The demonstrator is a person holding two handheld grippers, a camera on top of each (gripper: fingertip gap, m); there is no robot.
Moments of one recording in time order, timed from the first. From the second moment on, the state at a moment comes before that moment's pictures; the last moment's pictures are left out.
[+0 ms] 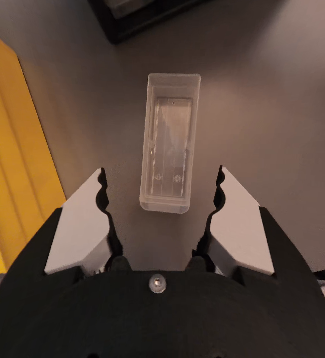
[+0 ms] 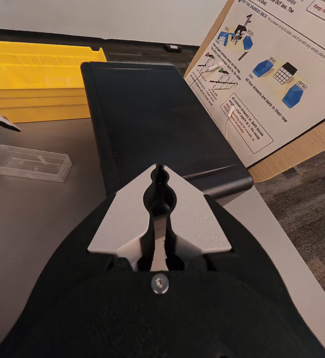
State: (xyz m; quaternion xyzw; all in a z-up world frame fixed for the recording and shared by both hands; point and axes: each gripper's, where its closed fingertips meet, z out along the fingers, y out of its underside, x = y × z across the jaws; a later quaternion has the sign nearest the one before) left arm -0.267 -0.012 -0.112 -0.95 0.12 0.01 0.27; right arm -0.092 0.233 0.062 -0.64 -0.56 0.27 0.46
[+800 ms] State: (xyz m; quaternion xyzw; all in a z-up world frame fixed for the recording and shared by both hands) left arm -0.236 0.014 -0.107 -0.98 0.10 0.00 0.19; right arm -0.092 0.233 0.062 -0.64 -0.56 0.26 0.47
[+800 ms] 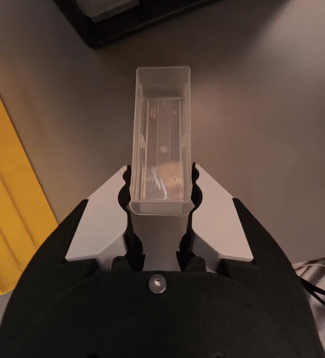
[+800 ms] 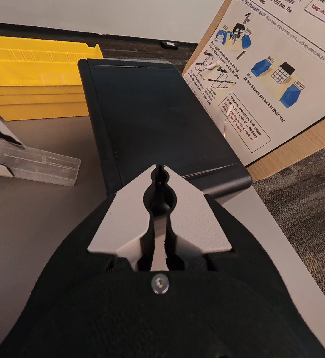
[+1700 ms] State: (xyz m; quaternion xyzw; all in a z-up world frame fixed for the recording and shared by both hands) left arm -0.237 0.010 -0.155 -0.99 0.09 0.03 0.06; right arm -0.092 0.233 0.062 -0.64 -0.56 0.27 0.46
